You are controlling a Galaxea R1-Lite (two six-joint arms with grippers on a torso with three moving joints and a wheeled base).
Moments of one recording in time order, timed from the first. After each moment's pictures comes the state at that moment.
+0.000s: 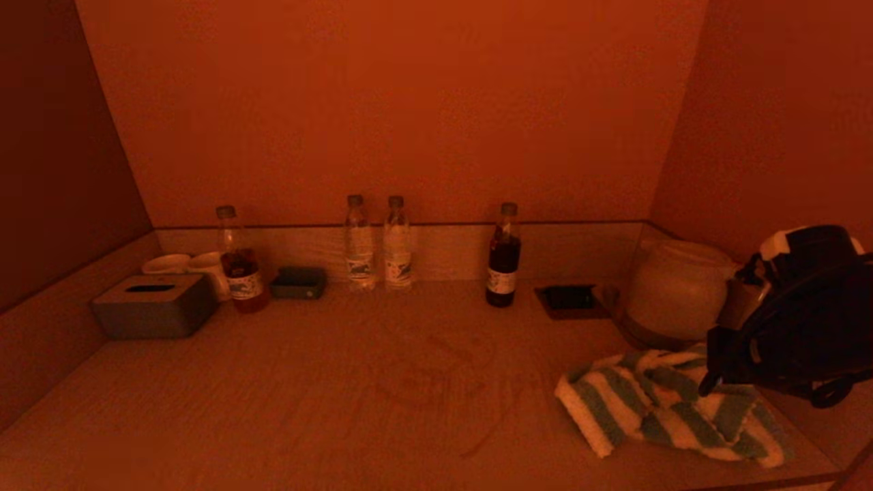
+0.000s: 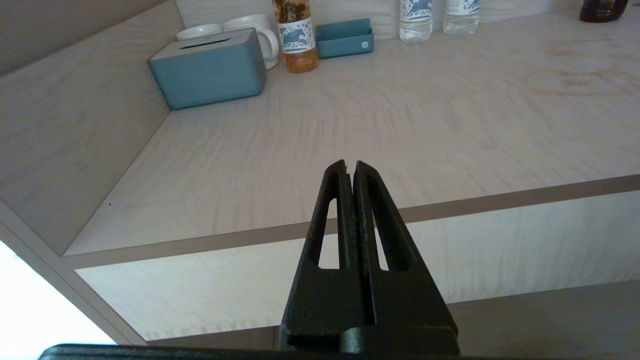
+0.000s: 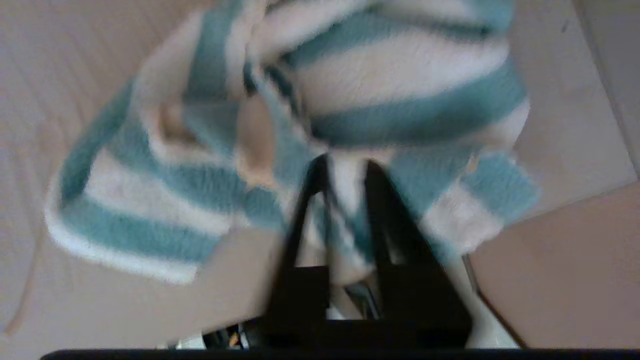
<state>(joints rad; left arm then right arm) 0.01 0.00 0.00 0.00 -0.05 0.12 -0.17 1.62 -0.99 0.34 -0.01 0.23</state>
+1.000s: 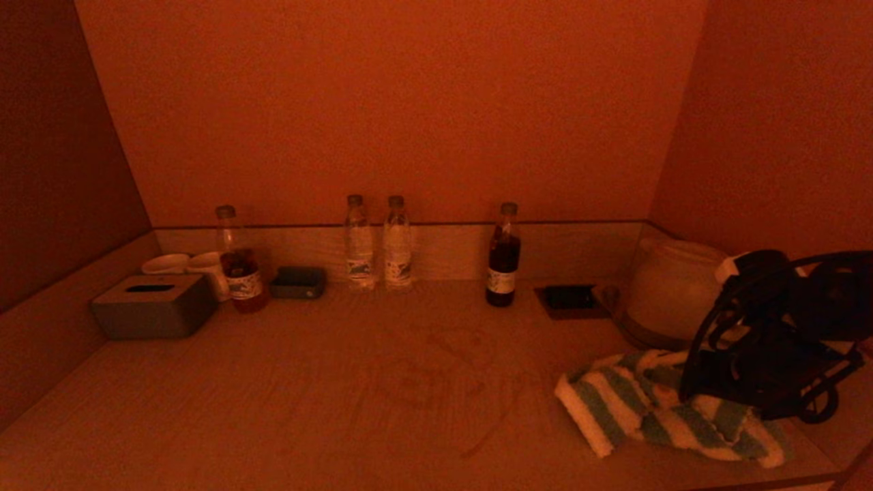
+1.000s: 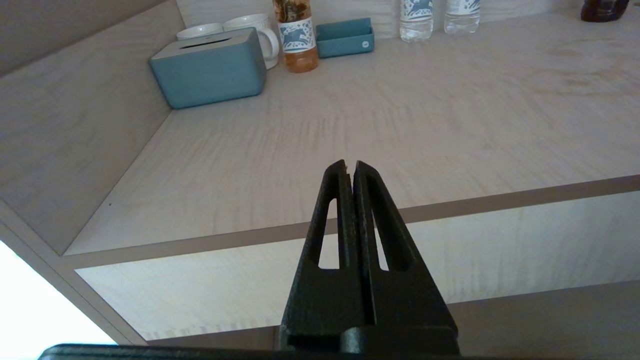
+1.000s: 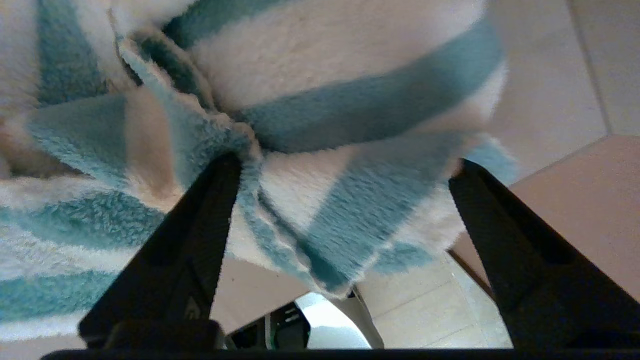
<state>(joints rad) 0.01 0.00 0.00 0.00 -0.05 0.12 -0.13 1.76 -1.03 0.43 -0.19 0.29</state>
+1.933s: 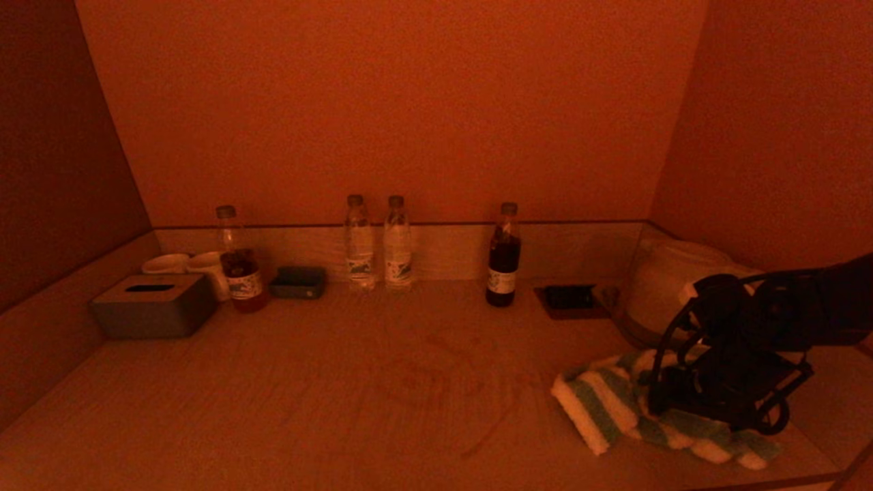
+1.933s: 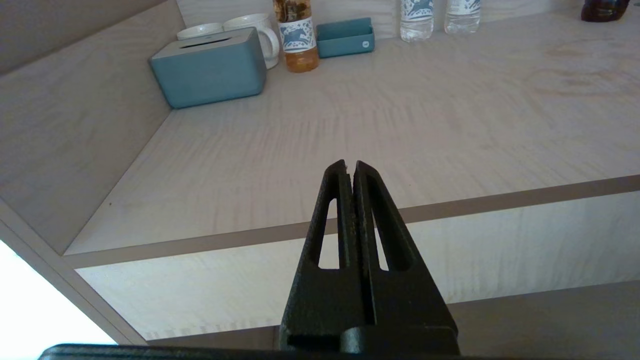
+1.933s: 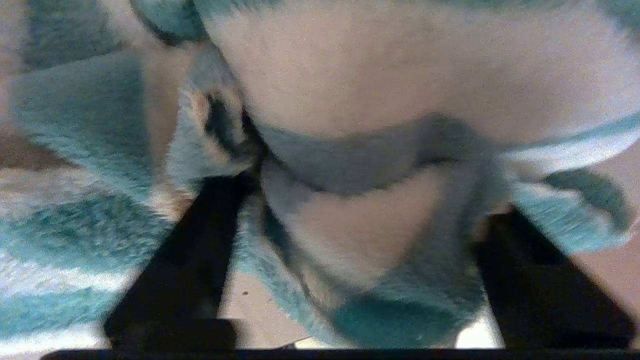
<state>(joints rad) 0.01 0.00 0.00 0.00 -0.05 0.12 -0.10 1.90 -1.03 0.40 -0.06 0.29</state>
